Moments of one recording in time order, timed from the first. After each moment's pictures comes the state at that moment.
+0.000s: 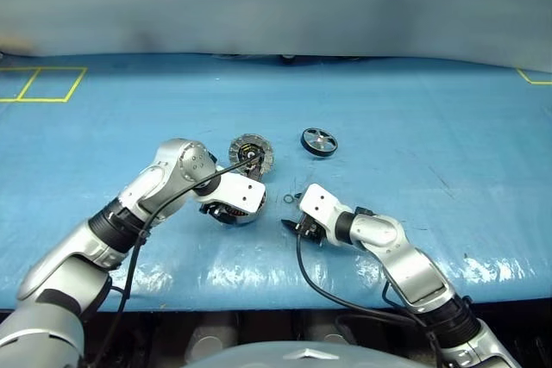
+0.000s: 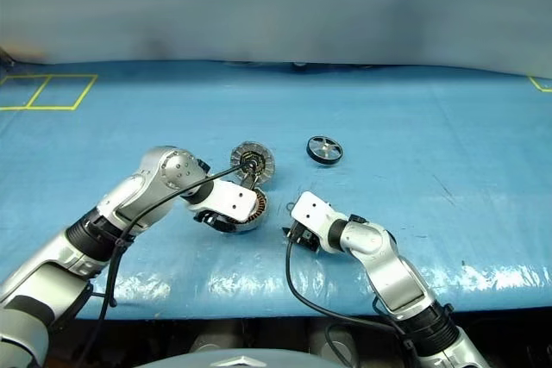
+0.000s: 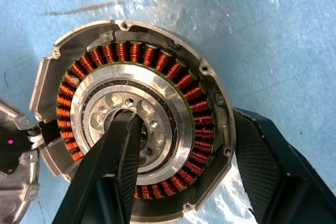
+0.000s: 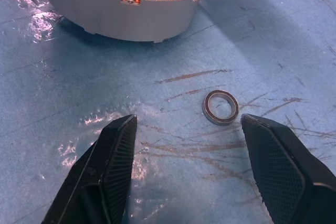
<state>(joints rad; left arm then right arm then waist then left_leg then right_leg) -0.68 0.67 -0.62 -0.07 0.35 0.34 -1.46 -0.12 -0.46 0.38 -0.32 -0.05 0.52 0.63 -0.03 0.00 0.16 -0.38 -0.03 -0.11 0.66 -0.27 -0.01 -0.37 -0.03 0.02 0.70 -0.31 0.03</state>
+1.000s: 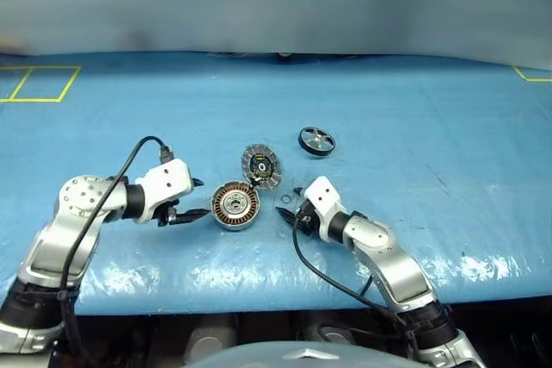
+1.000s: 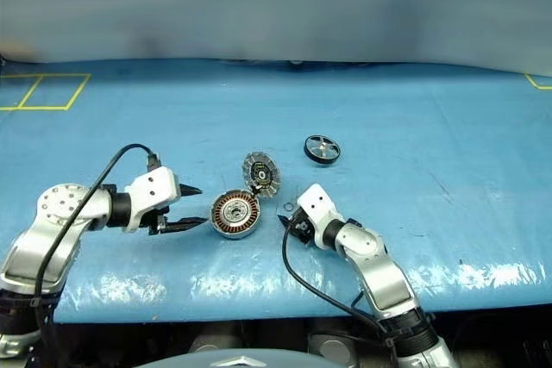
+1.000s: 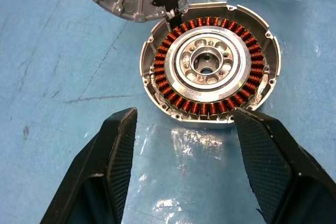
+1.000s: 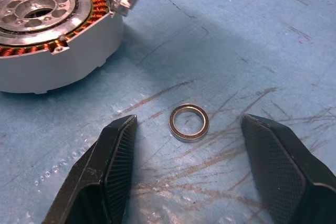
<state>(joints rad) -0.03 0.74 0.06 -0.37 -0.06 0.44 -1.10 -0.07 -0.29 0.27 -0.18 0.05 0.43 0.51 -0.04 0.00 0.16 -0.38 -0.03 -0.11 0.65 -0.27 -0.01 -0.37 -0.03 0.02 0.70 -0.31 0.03</state>
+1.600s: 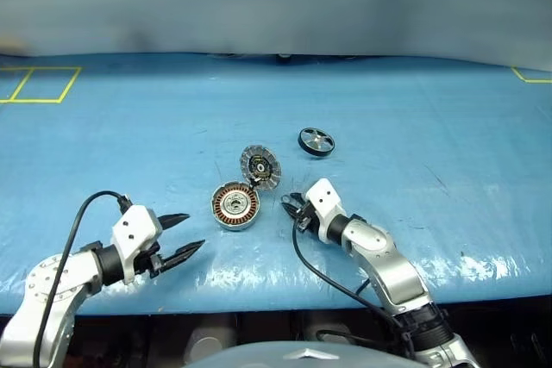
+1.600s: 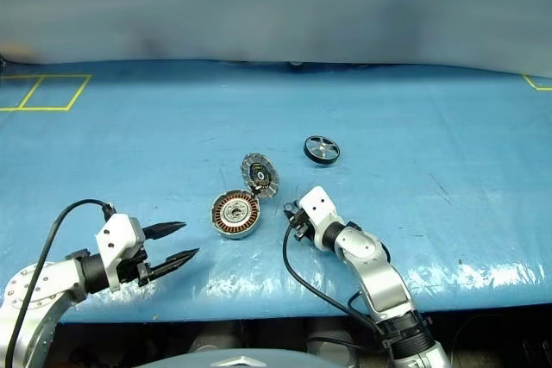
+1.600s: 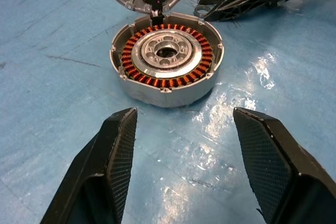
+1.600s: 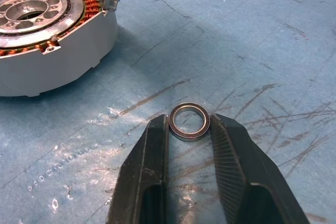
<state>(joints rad) 0.43 0.59 0.21 -0.50 -0.27 0.23 -0.95 -0.06 -0.27 0.27 -0.12 0.05 0.37 0.49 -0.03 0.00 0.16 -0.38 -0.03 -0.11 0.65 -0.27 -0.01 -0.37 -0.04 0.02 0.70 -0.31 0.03</state>
